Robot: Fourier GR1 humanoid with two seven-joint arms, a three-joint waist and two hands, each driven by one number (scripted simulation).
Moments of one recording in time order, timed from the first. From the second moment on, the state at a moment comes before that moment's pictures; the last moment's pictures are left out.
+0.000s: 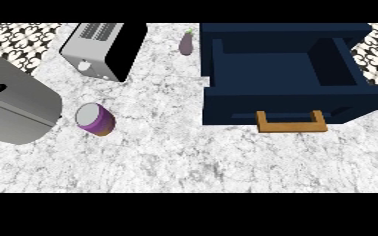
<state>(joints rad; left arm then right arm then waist) -0.15 0.82 0.25 -1.31 0.92 -1.04 0.11 0.33 -0.13 -0.27 -2.11 -0.21 0.12 0.06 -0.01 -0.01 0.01</state>
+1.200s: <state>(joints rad) -0.15 0.85 0.19 -1.31 1.04 -0.90 0.28 0.43 -0.16 -0.43 -2.13 -0.38 0.28 0.03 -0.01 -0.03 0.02</state>
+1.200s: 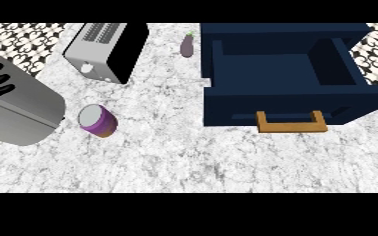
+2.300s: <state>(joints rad) -0.39 0.50 0.16 -0.77 0.27 -0.86 -0.21 0.46 -0.14 -0.56 -2.15 -0.46 0.39 0.07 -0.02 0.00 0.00</state>
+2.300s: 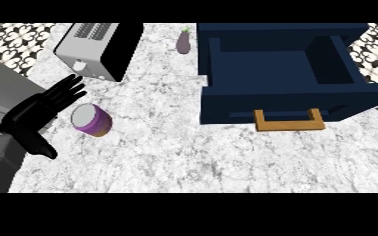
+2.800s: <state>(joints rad) -0.46 0.51 0.11 -0.49 0.05 -0.76 -0.45 0.45 -0.15 -0.61 -2.15 -0.49 0.43 0.09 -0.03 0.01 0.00</state>
